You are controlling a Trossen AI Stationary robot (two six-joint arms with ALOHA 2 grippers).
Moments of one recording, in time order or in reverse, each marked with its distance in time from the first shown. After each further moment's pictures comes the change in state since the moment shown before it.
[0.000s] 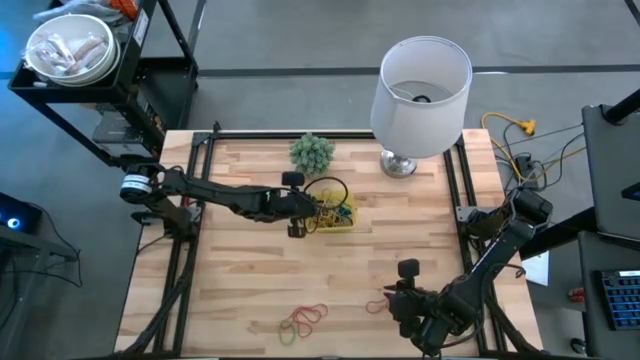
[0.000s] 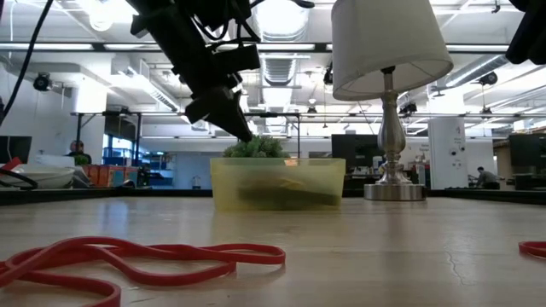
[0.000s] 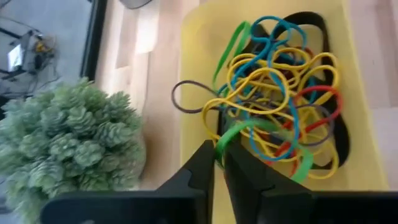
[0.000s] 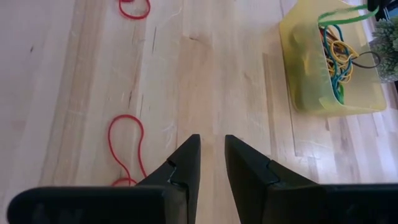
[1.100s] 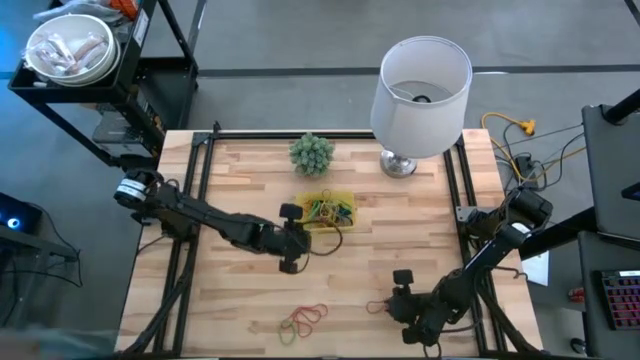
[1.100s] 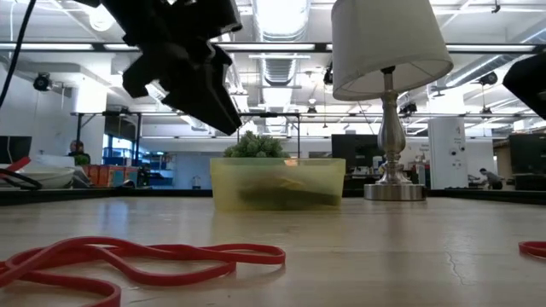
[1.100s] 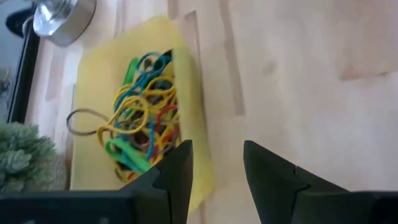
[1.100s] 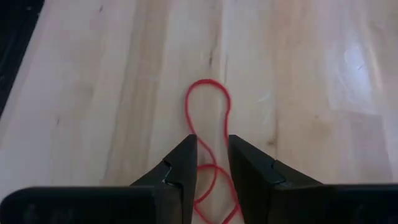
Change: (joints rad) left arm -0.262 -0.013 -0.025 -0.012 0.014 -0.165; right arm -0.003 0.000 -0.328 0.564 -0.224 0.001
